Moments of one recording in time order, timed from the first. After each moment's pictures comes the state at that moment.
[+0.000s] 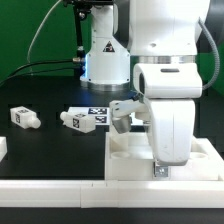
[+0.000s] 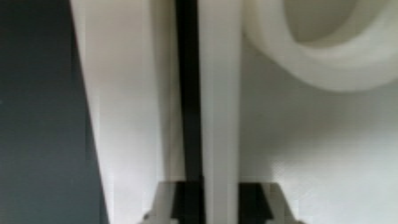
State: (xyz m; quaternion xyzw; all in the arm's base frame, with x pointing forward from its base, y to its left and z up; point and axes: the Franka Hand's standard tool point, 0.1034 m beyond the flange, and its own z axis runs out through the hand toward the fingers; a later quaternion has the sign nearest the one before) arm 0.648 0.052 0.033 0.72 0.69 0.06 0.05
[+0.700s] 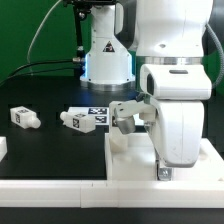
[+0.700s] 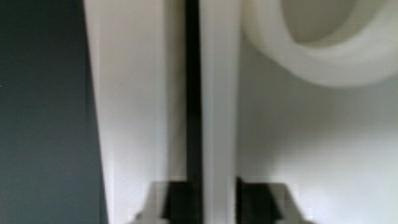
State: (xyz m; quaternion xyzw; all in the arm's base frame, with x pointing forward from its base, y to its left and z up) arm 0.649 0.052 0.031 0.71 0.70 0.05 0.06
